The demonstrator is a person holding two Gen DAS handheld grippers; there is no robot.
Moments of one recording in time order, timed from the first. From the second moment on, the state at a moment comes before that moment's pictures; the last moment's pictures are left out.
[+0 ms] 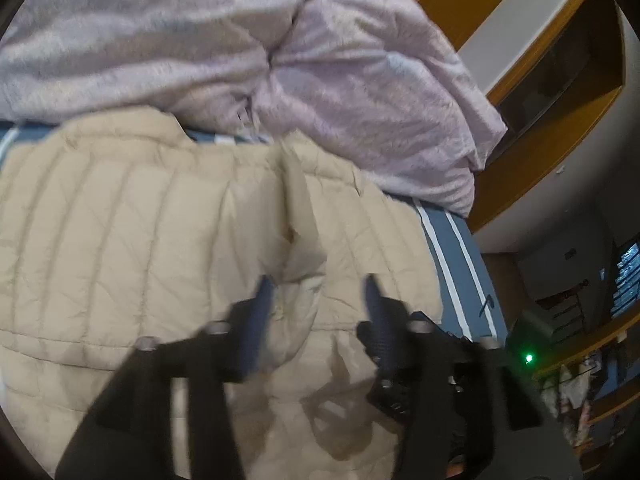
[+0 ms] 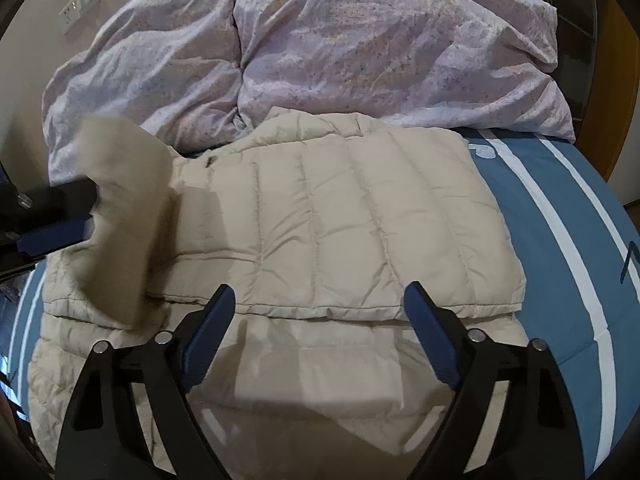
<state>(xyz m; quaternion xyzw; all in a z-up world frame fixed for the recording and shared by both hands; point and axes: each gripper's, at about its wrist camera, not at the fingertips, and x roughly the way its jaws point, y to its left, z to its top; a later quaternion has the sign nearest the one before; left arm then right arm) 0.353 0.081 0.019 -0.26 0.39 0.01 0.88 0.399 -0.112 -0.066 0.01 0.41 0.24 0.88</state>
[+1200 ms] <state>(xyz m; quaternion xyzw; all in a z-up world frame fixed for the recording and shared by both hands) 0.048 0.211 -0.047 -0.24 0.41 0.14 0.87 0.315 -0.255 -0.039 0.02 0.44 0.28 0.85</state>
